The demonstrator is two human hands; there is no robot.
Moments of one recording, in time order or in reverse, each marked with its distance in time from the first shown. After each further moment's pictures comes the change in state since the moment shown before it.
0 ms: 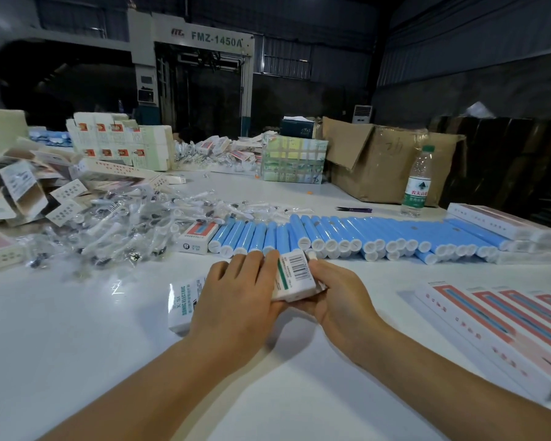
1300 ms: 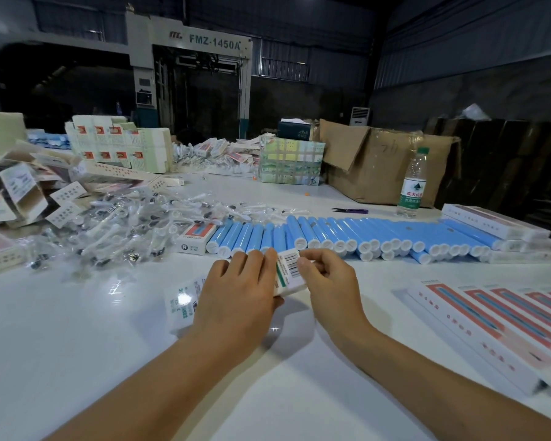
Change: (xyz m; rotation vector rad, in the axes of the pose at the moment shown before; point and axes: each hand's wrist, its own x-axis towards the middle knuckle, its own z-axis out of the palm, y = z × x) left_hand 0.005 0.002 0.005 0.099 0.032 0.020; right_hand 0.006 0.009 -0.002 -0.509 0.188 -0.461
